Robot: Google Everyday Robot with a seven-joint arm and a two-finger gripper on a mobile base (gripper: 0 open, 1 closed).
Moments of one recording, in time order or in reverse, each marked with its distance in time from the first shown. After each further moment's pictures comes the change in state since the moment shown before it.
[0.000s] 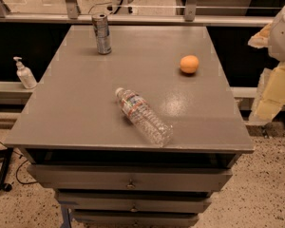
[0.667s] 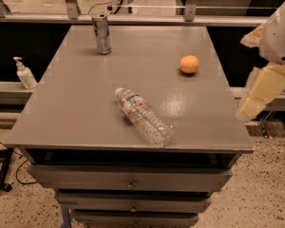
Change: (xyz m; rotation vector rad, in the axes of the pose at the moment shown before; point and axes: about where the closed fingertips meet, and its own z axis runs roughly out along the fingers) arm -0.014 -0.010 0.013 0.025 -0.086 0.021
